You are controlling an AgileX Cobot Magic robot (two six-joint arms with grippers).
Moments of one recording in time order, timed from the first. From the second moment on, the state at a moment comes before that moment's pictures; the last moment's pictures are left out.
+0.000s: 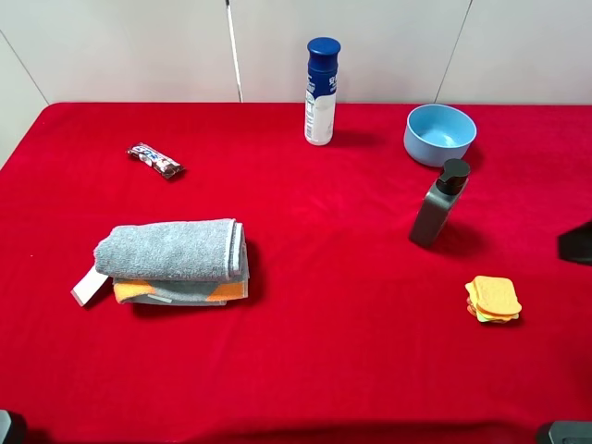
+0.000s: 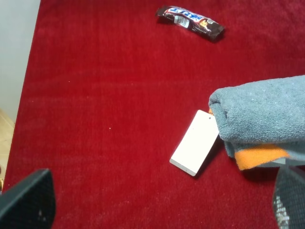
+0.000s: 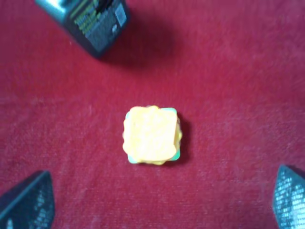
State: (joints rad) left arm -0.04 0.00 -0.48 0.00 1.07 0.03; right arm 0.21 0.61 -0.53 -0.03 0.99 0.22
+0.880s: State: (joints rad) left arm -0.04 0.00 -0.48 0.00 1.07 0.03; right arm 0.21 0.20 -0.53 -0.05 1.07 0.08
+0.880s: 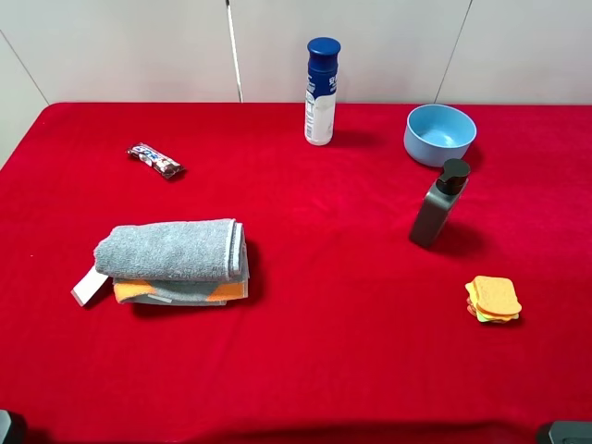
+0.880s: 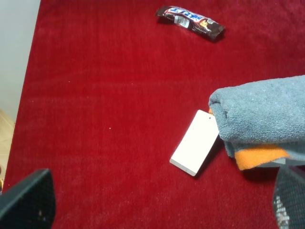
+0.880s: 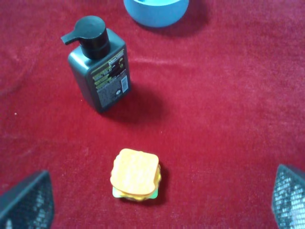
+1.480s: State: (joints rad) left arm -0.04 0.00 -0.48 0.00 1.07 0.03; right arm 0.21 -0.01 -0.53 -0.04 1.08 0.07
